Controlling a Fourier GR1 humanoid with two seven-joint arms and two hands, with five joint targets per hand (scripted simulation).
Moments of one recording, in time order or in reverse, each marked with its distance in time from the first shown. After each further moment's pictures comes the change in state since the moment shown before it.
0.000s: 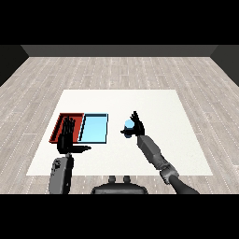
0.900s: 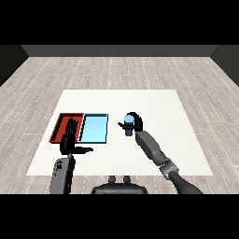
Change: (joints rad) left arm 0.016 -0.001 -0.031 0.018 -0.035 -0.004 -0.010; right arm -0.086 -0.017 0.090 0.003 0.044 -0.364 0.041
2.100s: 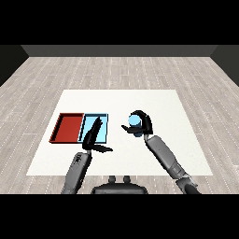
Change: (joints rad) left arm -0.124 -0.058 -0.263 0.147 -0.030 0.096 0.129; right arm 0.279 -0.207 0.140 -0.798 0.322 -0.129 0.378
